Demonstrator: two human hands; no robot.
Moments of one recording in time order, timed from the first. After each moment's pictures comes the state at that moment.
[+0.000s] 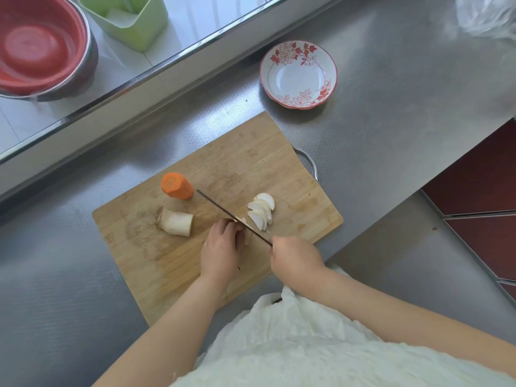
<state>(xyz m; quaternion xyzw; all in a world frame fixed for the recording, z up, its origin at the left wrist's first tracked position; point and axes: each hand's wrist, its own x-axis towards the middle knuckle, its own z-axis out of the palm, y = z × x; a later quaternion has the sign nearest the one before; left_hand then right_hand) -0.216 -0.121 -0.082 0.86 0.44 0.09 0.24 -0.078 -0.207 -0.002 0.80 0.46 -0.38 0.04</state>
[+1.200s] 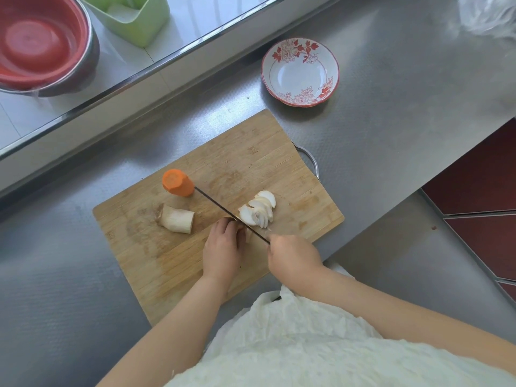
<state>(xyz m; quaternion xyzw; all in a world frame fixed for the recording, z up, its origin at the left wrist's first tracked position) -0.216 -0.126 -0.082 0.85 0.45 0.09 0.24 -0.087 -0.205 -0.001 0.80 0.47 -0.36 0.05</state>
